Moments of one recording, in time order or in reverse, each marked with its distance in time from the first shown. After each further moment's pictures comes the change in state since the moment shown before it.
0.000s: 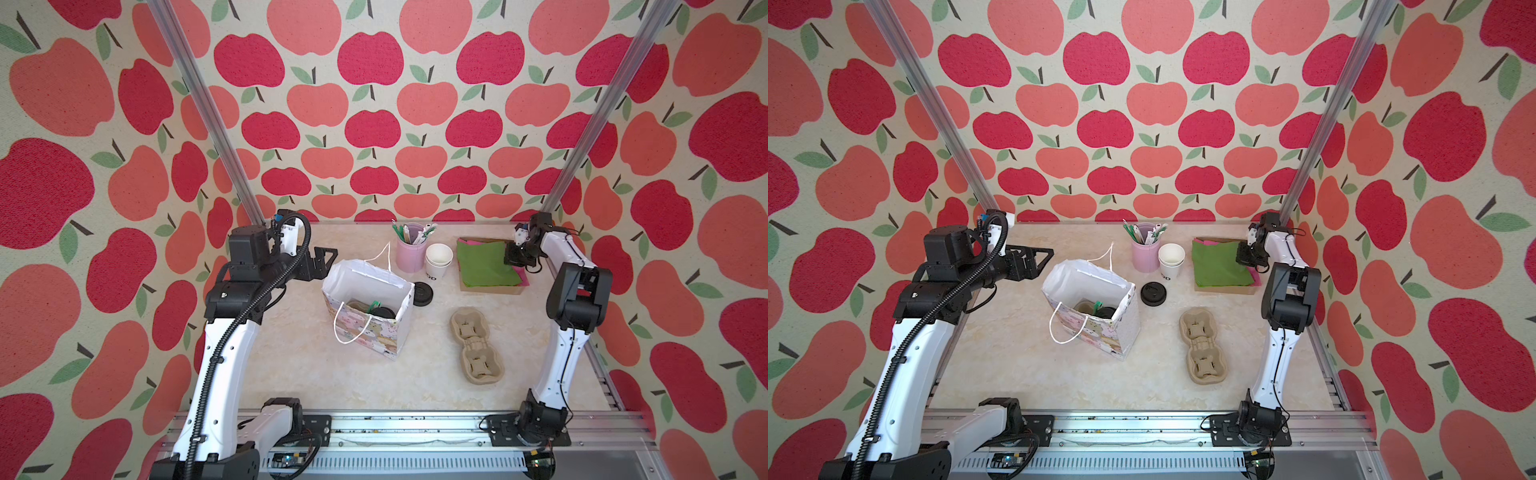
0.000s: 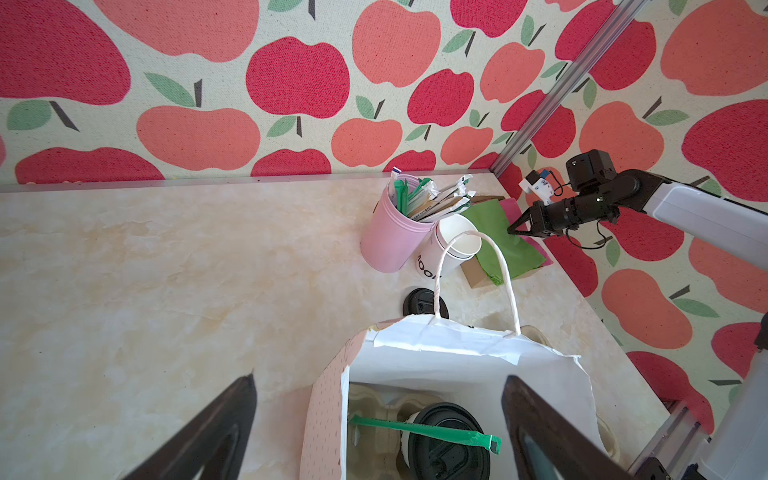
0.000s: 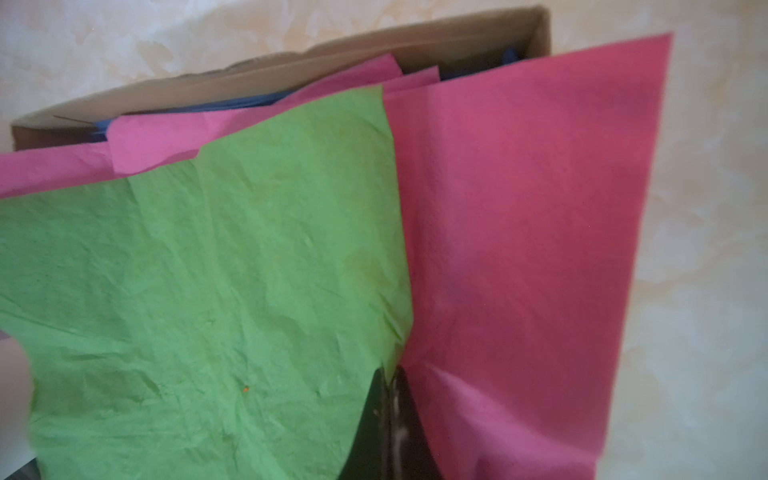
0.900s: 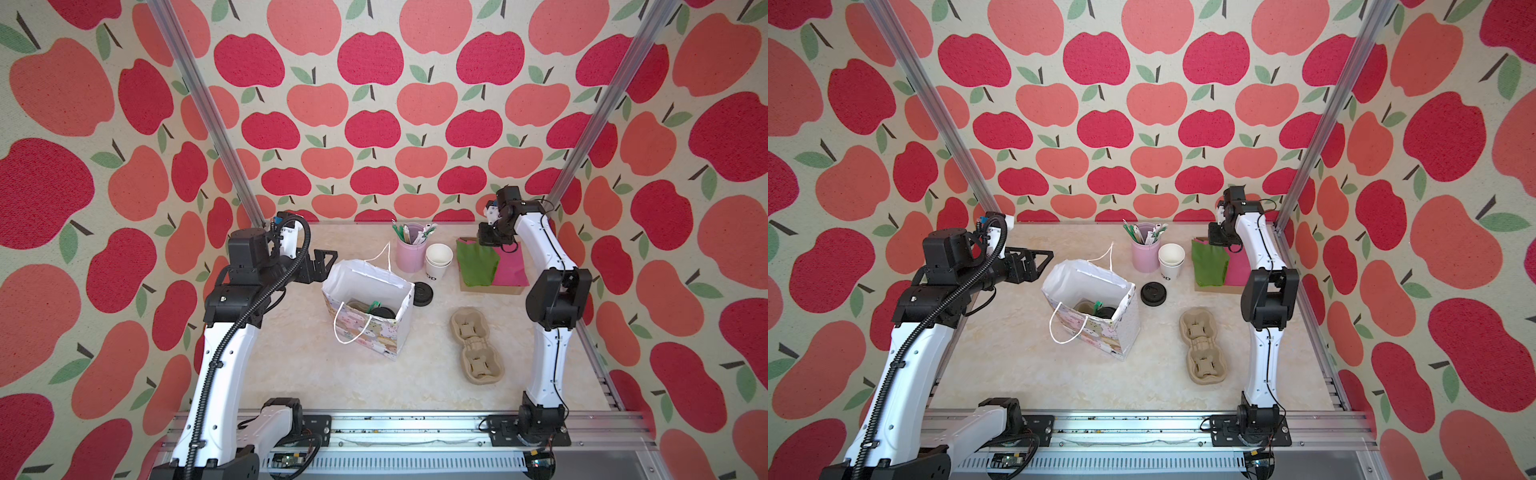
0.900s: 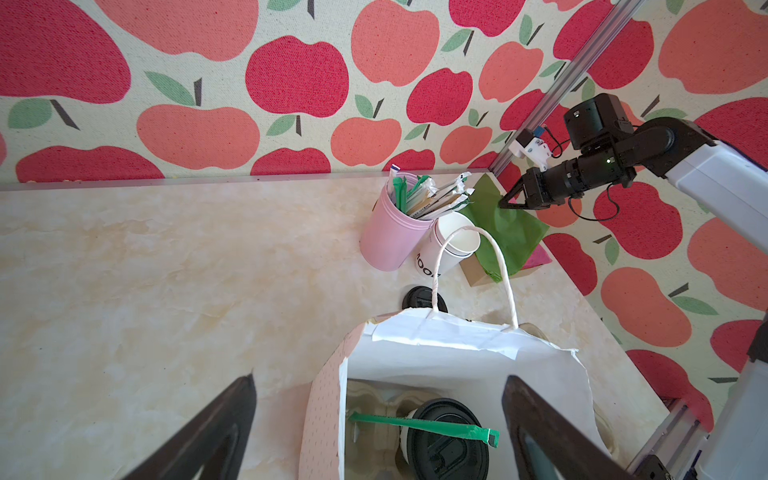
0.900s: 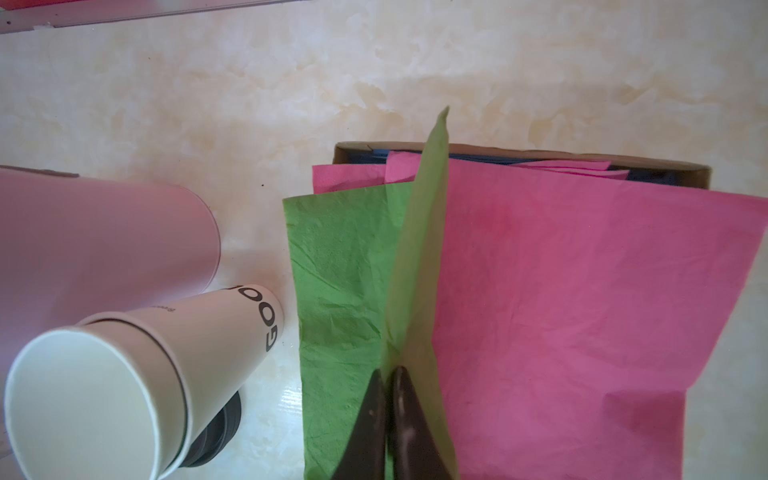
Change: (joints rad) left arm 0.000 -0.022 -0.019 0.000 0.000 0.000; right arm 0.242 0.032 0.345 -0.261 0.093 0.080
